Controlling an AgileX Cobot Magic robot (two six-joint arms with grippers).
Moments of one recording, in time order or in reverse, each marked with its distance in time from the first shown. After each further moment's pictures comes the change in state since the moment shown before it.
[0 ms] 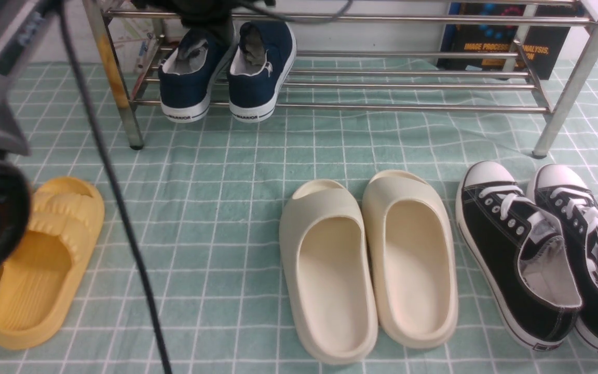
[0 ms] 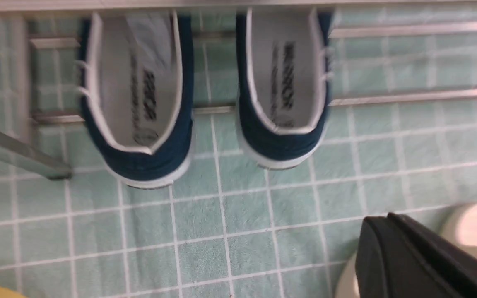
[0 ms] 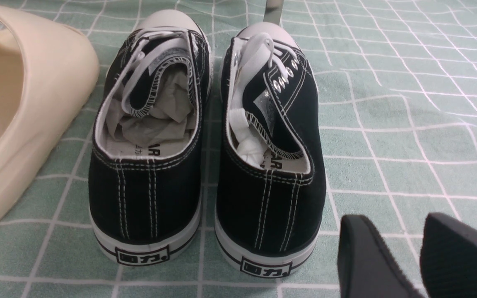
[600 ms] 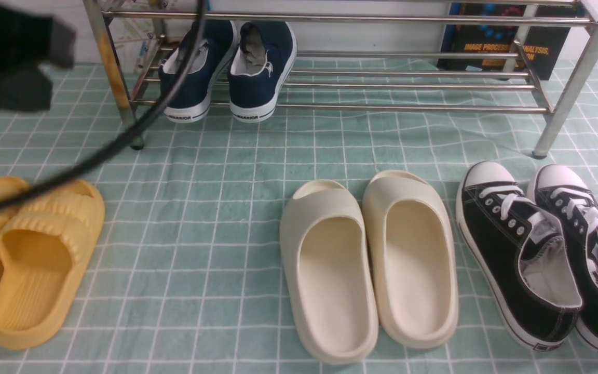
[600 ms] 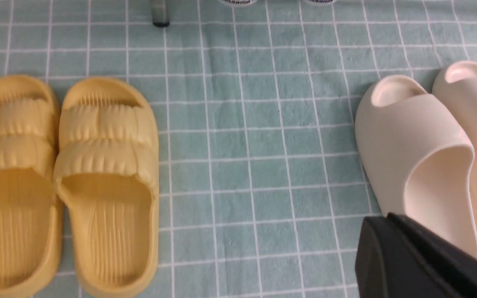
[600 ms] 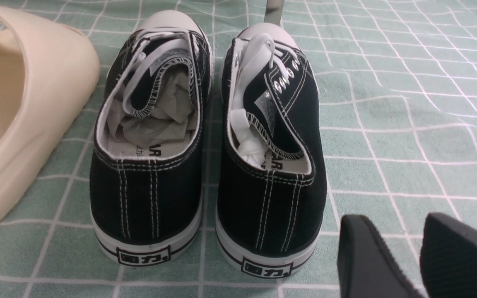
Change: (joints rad) right arm 0.000 0.000 0.000 0.000 0.000 0.000; left arm 0.000 -1.010 1.052 0.051 -0.105 -0.076
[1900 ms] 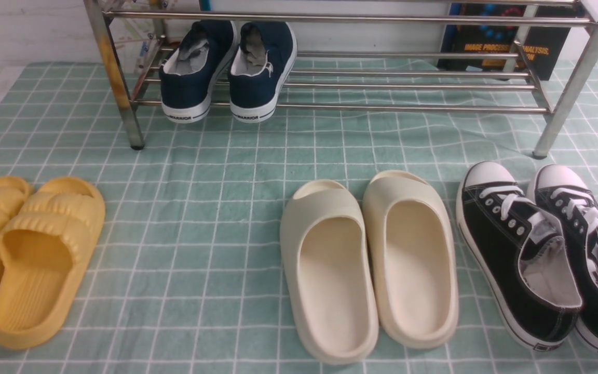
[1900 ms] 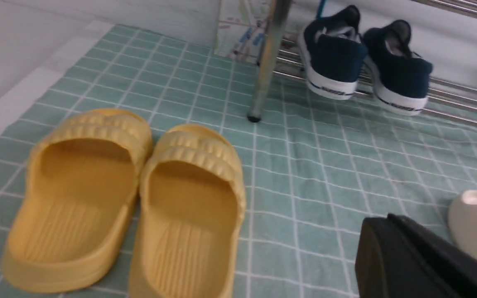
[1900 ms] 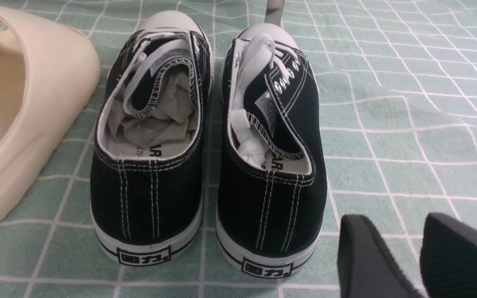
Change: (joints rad) right arm 0.000 0.000 0.000 0.000 0.000 0.000; left arm 0.360 -0.984 1.164 -0.077 -0.788 0.073
